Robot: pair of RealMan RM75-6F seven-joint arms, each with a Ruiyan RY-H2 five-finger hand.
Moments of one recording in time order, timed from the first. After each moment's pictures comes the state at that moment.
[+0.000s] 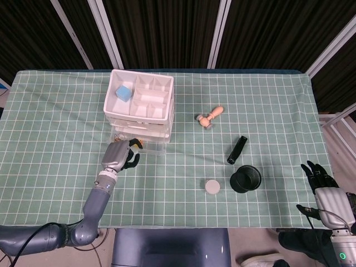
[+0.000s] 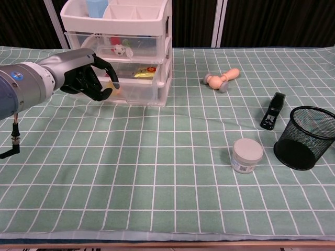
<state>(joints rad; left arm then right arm) -0.75 -1.61 -0.31 -1.72 0.70 1.13 0.47 0.07 -1.09 0.03 -1.62 -1.54 1.47 -0.03</state>
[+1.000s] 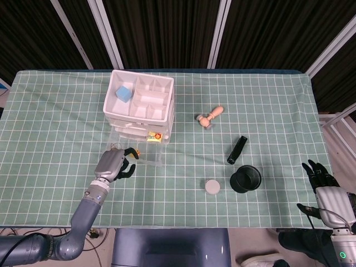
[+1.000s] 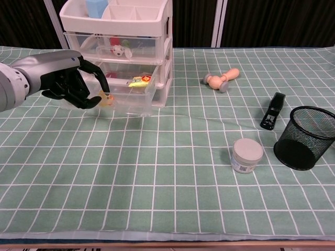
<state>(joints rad) -0.71 -1.49 -0.23 -1.90 0.74 1.17 0.46 0.07 -1.09 0.03 -1.62 -1.54 1.47 -0.04</state>
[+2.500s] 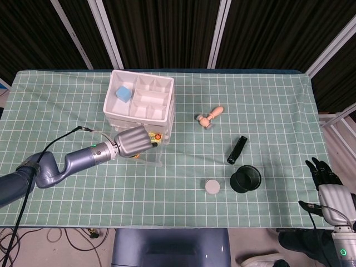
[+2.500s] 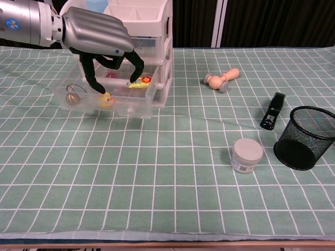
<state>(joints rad) -1.17 -1.31 0.06 -1.16 1.97 0.79 -0.22 0.08 -1.10 0.05 -1.61 -1.50 1.46 -0.03</state>
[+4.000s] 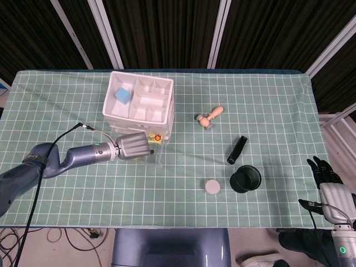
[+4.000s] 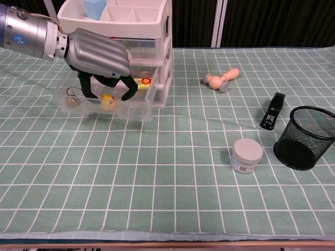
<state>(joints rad) -1.27 -1.40 0.27 -0.97 2.00 0.88 -0.35 0.08 -1.10 0.07 -1.62 -1.47 1.45 -0.02</state>
